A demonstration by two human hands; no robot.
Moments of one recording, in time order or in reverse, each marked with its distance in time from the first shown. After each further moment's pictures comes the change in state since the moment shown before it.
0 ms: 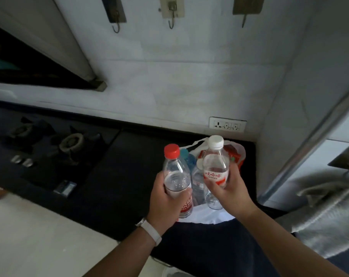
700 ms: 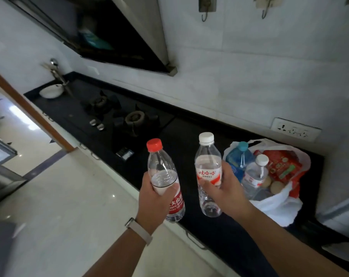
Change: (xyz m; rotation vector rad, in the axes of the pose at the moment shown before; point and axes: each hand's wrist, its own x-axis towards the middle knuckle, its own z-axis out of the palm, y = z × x) left_hand -0.078 0.002 -0.134 0.060 0.428 -0.120; right_hand -0.037 -0.055 0.124 -0.020 -0.355 -0.050
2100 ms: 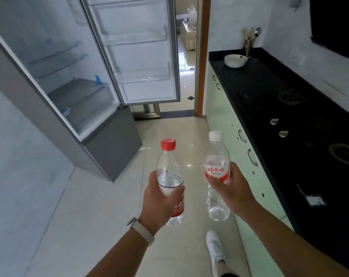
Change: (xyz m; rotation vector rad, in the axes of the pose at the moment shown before) left_hand 0.028 -0.171 -0.483 0.073 0.788 -0.201; right_hand 0.061 -0.159 0.555 -0.084 -0.755 -0.219
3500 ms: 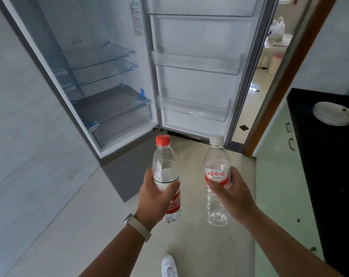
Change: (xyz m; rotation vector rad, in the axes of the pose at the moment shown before) left_hand 0.380 -0.011 -0.004 -0.023 0.363 -0.127; right_hand 0.429 -0.078 0.105 -0.014 -0.370 -0.168
